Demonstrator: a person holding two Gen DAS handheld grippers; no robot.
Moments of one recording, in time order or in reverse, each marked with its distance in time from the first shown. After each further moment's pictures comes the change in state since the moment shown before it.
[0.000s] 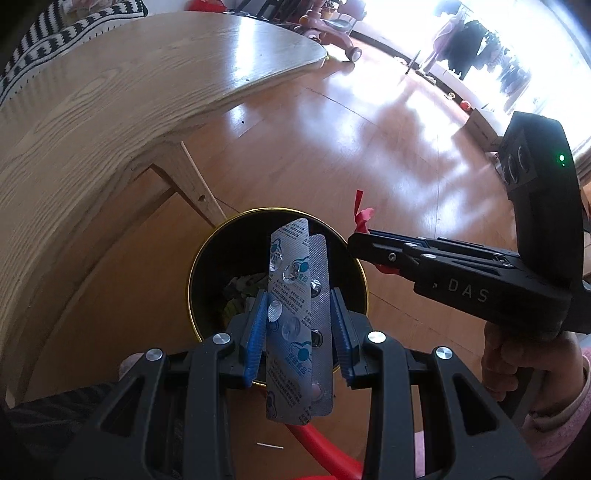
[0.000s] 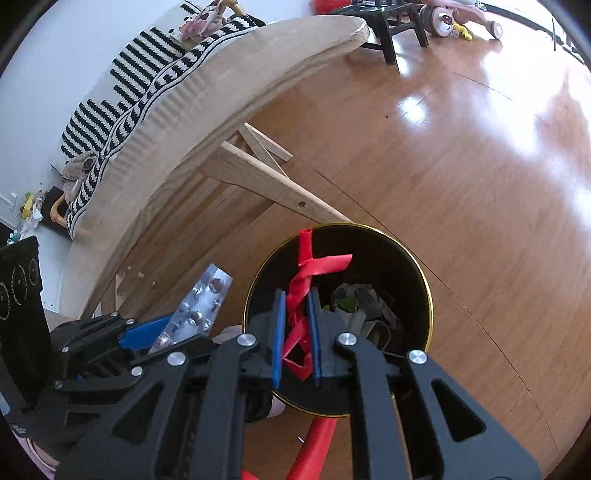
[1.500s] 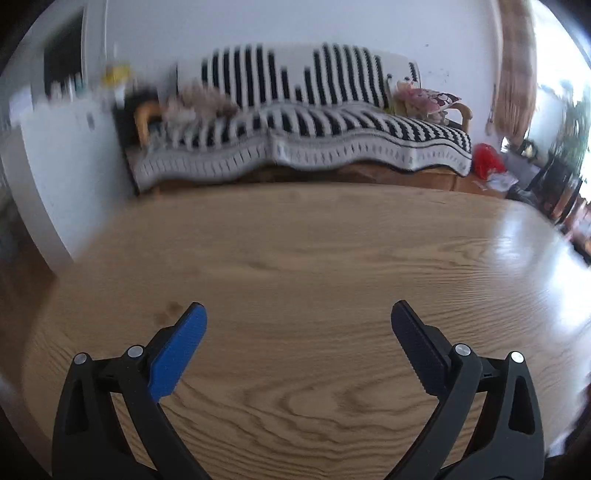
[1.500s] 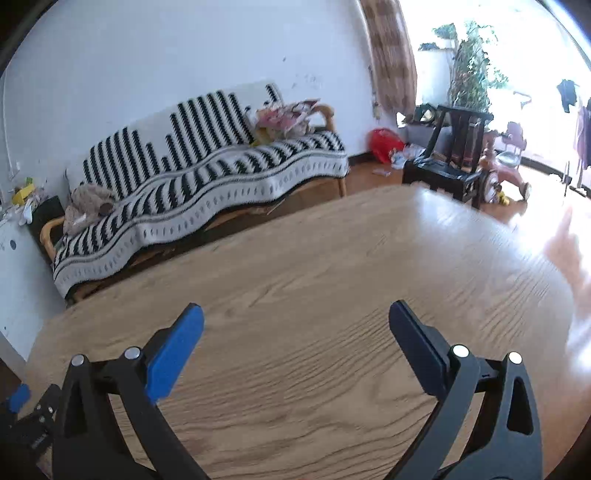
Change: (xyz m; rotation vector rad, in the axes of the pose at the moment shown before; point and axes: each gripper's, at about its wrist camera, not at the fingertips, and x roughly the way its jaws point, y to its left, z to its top) left arm -0.261 0.370 -0.058 -0.654 -0.527 0.766; right arm 0.115 0.384 0.127 -0.311 -0.482 -0.115
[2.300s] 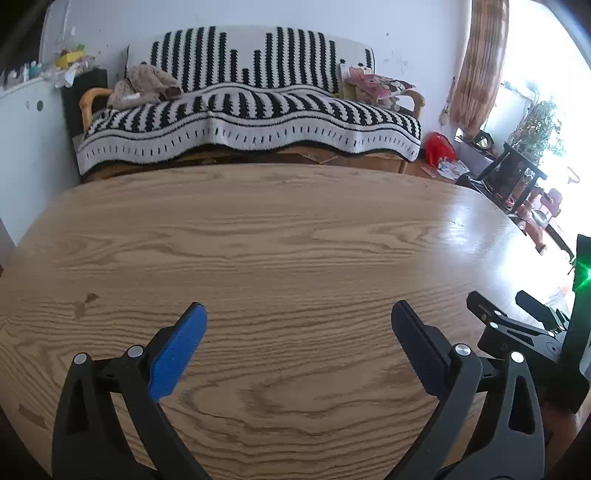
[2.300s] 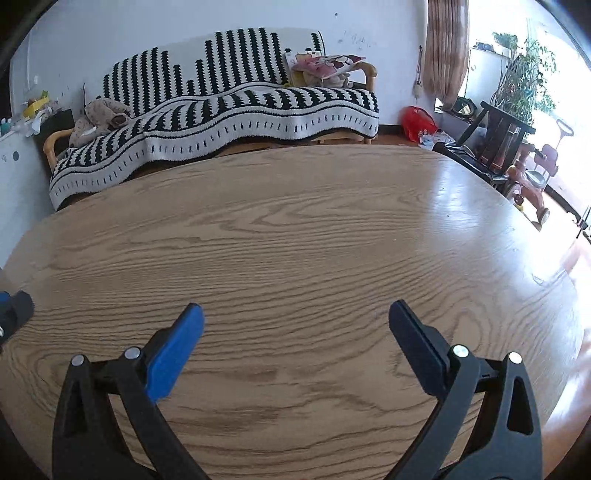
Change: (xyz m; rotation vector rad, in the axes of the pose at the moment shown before) left arm 0.017 -0.038 -0.018 0.048 0.055 -0.196; right arm 0.039 0.007 -0.038 -0.182 0.162 0.002
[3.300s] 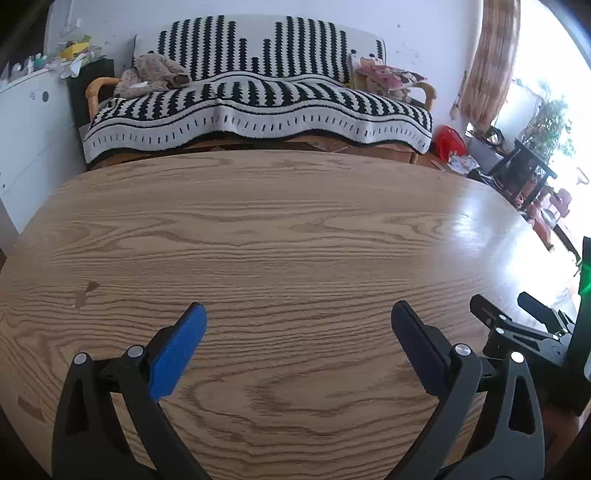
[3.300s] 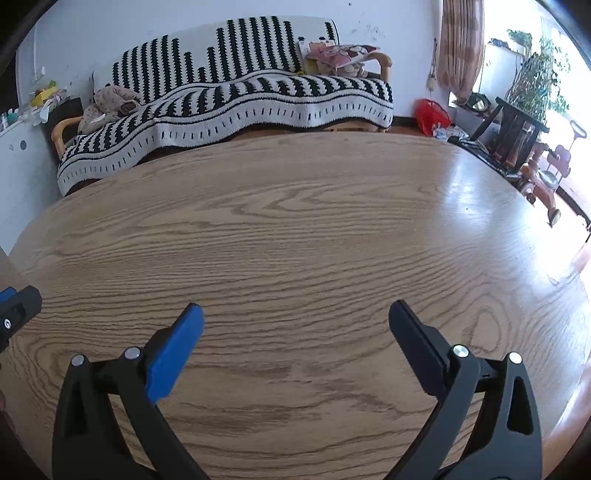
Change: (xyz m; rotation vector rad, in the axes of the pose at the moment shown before) left arm 0.012 0.005 -0.002 -0.013 0.041 0.041; right arm 0.011 -0.001 -0.002 -0.014 0.053 0.038
